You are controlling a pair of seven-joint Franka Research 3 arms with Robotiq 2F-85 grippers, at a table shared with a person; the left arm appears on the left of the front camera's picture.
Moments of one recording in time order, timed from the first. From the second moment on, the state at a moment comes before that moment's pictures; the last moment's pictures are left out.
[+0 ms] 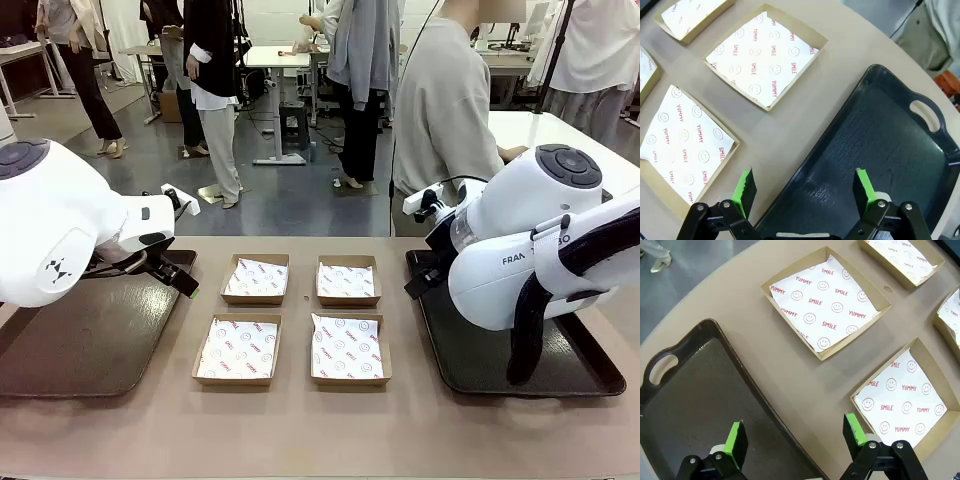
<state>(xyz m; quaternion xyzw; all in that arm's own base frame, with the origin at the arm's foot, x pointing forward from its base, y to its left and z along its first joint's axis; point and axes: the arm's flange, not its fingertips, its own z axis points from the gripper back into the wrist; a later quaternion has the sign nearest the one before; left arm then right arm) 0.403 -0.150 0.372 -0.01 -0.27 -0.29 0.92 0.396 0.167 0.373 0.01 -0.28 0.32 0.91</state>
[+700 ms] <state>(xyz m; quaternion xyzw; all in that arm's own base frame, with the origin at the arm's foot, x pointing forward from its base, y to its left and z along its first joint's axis) 0.403 -0.150 0.372 -0.01 -0.27 -0.29 0.92 0.396 0.167 0.373 0.01 -0.28 0.32 0.91</state>
